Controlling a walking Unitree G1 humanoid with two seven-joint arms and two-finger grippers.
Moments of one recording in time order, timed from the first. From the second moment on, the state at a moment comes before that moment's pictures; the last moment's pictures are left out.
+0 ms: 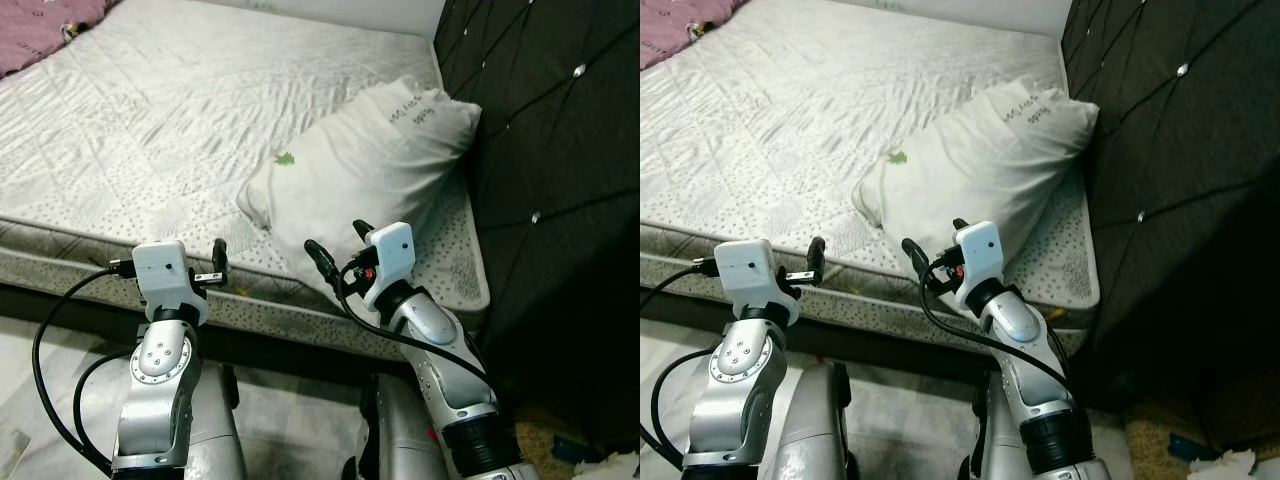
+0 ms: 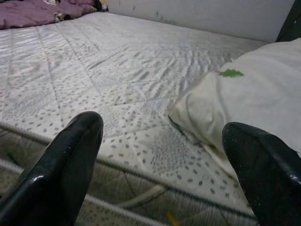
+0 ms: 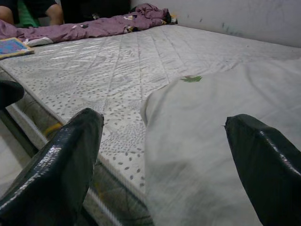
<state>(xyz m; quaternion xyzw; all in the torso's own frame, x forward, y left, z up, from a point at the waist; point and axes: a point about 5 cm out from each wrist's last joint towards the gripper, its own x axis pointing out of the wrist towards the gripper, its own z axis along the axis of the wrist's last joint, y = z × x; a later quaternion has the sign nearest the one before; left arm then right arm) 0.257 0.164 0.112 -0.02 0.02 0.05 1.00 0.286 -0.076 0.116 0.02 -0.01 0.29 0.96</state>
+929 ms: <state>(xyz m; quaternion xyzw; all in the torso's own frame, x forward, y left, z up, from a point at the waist) 0.257 0.162 0.110 -0.03 0.03 0.05 1.00 0.299 -0.081 0.100 -0.02 0.07 0.29 0.95</state>
